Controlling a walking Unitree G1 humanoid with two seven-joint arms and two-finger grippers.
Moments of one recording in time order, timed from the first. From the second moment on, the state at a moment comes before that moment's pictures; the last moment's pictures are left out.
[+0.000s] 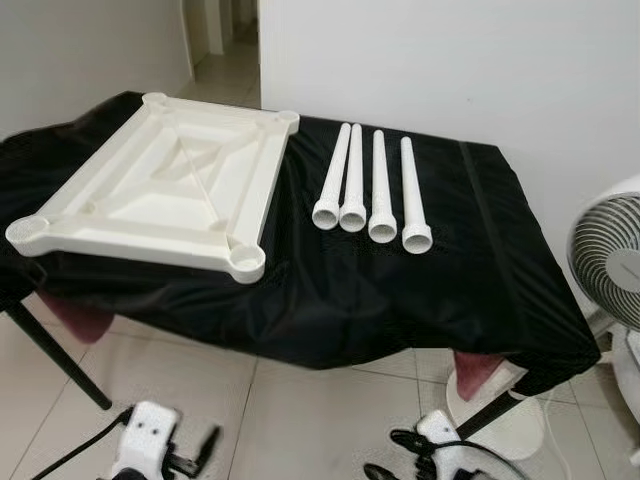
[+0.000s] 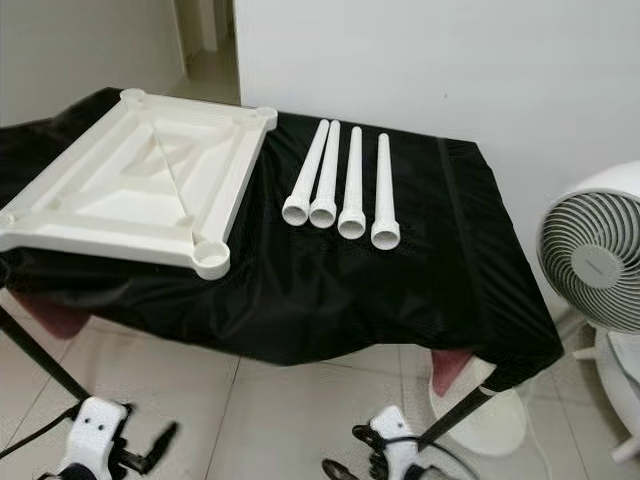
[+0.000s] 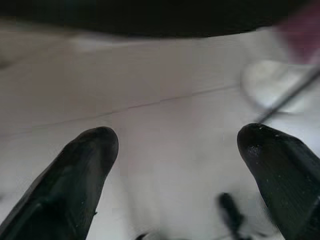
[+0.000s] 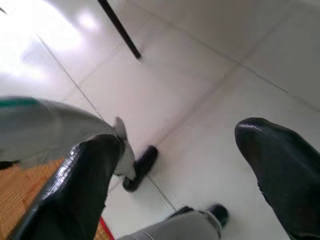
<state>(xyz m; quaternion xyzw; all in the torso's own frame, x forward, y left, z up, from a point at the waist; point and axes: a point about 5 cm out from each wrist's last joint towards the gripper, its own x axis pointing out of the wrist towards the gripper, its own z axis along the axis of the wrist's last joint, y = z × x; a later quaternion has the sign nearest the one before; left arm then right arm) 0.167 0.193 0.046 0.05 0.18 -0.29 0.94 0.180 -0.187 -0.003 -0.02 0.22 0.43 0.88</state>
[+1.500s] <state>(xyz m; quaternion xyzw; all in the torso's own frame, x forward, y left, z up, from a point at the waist) 0.281 0.179 0.186 0.08 -0.04 -0.05 0.99 0.286 -0.123 0.185 0.00 -0.16 0.13 0.98</state>
